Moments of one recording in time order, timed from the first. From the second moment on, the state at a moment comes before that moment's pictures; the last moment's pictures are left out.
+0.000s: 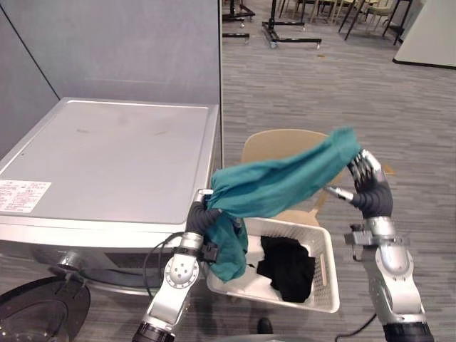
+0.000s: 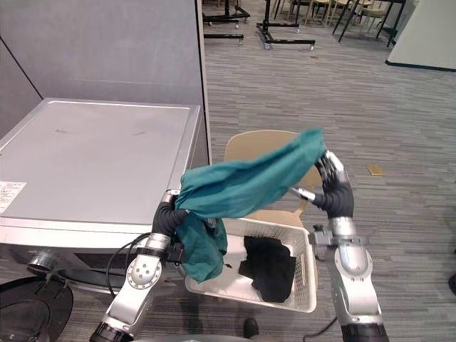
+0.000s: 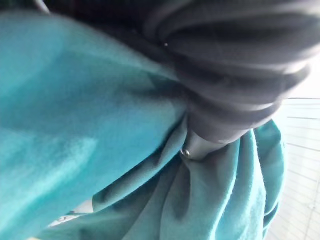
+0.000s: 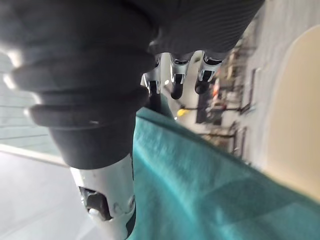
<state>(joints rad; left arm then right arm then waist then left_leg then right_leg) 0.10 0.13 -0.30 -0.07 -0.03 -0.27 0.14 0.12 -0.31 -0.12 -0.15 0.29 -0.26 -0.02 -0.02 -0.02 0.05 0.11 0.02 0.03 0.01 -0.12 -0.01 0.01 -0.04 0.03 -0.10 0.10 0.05</state>
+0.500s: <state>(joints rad) 0.20 0.16 -0.28 -0.13 -0.15 -0.31 0.00 0.23 -0.23 -0.29 0.32 0.14 -0.23 -0.07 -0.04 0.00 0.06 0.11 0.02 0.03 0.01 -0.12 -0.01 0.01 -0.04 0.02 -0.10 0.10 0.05</state>
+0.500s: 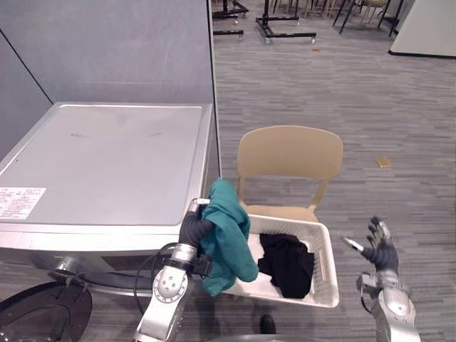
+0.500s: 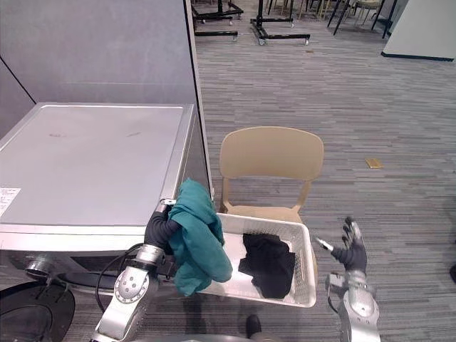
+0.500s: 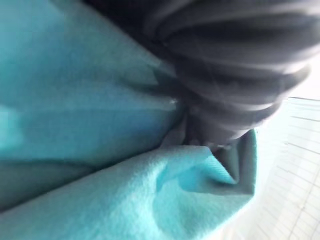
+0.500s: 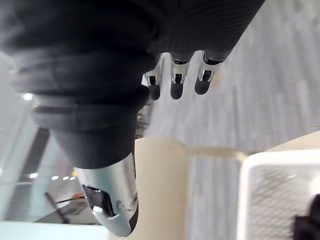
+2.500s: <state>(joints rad) 0.33 0.16 -0.19 0.40 -0.09 -0.20 0.01 0.25 -0.09 -0.20 0.65 0.02 -0.17 -0.15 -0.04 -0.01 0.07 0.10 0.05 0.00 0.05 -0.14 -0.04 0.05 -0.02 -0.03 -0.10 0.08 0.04</state>
